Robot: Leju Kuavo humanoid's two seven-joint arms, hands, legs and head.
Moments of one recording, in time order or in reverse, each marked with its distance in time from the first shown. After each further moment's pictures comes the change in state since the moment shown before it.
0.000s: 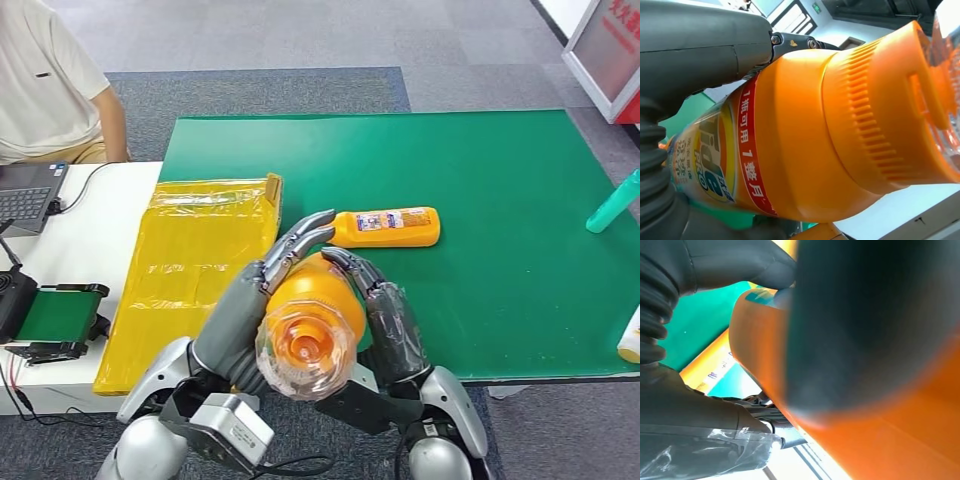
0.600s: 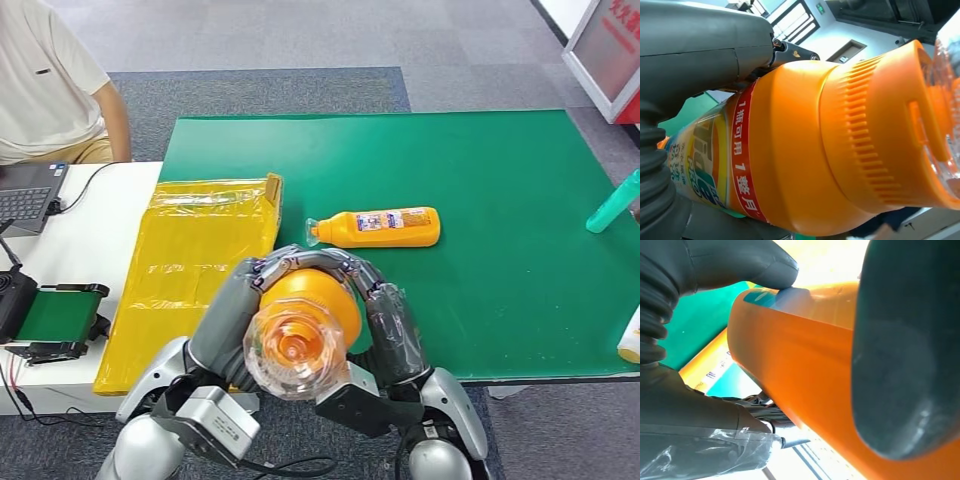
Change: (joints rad) left arm 0.002 -0.001 0.009 -0.001 0.054 0.036 0.008; right arm 0.004 -0.003 -0.002 -0.006 -0.001 -0.009 0.005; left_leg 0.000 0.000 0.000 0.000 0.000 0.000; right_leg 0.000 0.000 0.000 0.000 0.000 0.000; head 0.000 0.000
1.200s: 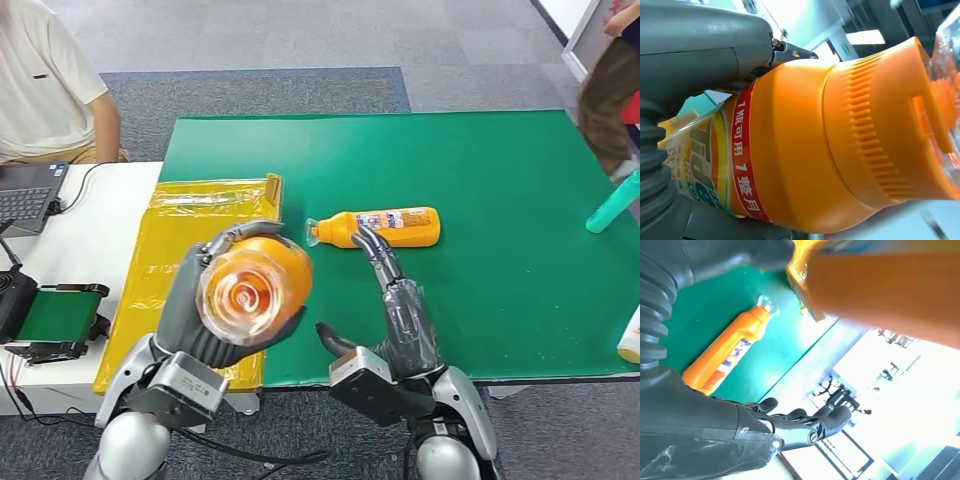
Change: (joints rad) left arm 0.040 -0.008 0.106 -0.029 -0.091 0.125 0.023; right arm 0.013 0.001 -0.042 -0.014 0.012 -0.025 0.017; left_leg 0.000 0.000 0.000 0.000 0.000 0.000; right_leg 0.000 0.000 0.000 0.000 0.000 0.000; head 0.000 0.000
